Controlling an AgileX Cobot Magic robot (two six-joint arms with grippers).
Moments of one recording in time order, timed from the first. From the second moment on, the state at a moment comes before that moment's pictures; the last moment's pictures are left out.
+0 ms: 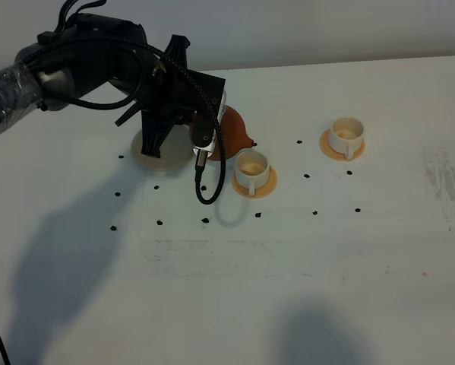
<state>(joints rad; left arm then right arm) -0.41 2.09 -1.66 -0.07 0.61 1.55 -0.06 -0.01 -0.49 0.09 1.07 -0.08</state>
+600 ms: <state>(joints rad) -0.42 2.09 -1.66 0.02 0.59 1.56 -0.06 -0.01 -0.49 0.09 1.07 -0.08</state>
